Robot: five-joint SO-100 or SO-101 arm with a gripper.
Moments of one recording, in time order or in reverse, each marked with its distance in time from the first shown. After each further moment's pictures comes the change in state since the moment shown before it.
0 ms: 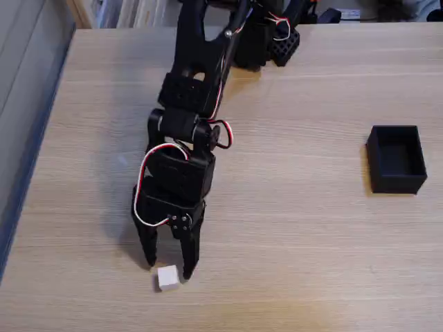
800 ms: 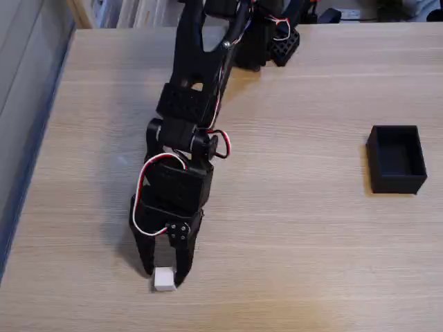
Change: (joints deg) arm -0.1 -5.0 -5.7 0.0 -1.1
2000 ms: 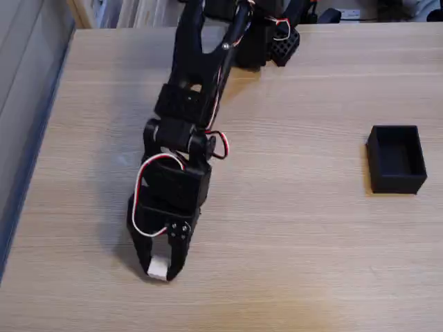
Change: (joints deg) arm 0.4 1.8 -1.4 4.0 -5.0
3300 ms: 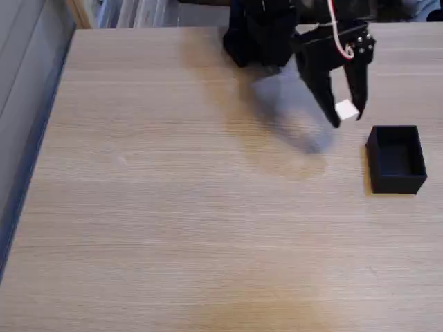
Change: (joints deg) arm -46.5 79.1 61.0 18.7 5.9
